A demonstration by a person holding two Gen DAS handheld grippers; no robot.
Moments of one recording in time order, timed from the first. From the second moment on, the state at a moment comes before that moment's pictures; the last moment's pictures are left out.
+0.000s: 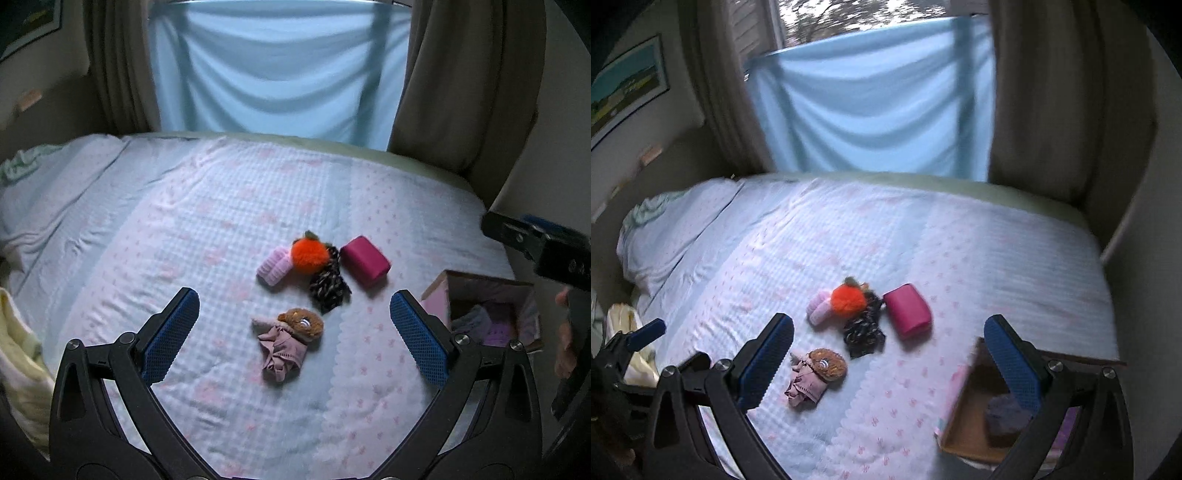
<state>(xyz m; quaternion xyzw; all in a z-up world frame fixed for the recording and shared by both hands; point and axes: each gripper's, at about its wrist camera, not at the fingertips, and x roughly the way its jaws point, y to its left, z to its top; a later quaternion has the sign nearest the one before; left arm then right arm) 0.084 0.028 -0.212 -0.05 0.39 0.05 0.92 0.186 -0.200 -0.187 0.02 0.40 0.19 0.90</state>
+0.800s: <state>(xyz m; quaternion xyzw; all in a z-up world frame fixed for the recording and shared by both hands) 0.145 0.038 -0.455 -0.05 0.49 0.04 0.87 0.282 -0.093 -0.424 0.00 0.49 0.27 0.83</state>
